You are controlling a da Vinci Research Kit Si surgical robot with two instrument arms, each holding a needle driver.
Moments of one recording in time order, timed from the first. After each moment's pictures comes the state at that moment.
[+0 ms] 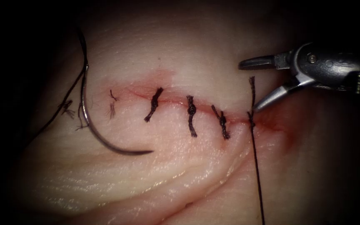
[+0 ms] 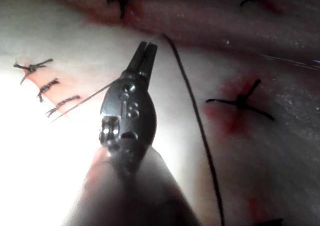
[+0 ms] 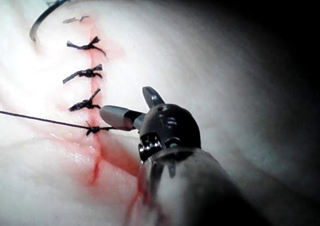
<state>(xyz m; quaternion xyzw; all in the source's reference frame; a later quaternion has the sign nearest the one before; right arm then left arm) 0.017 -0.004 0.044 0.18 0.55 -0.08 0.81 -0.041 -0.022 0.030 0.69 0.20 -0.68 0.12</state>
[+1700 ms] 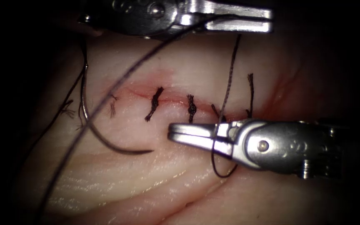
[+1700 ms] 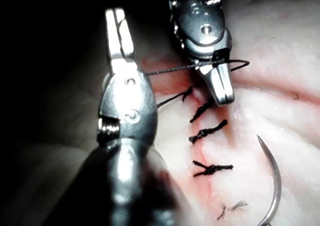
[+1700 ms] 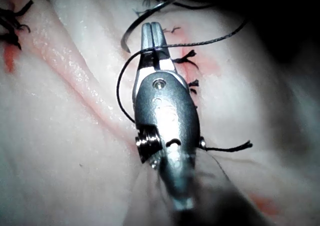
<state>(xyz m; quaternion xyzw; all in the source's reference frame) 0.025 -0.015 0.040 0.01 0.75 0.04 0.65 -0.032 0.008 0.043 0.79 0.01 -0.61 0.10</state>
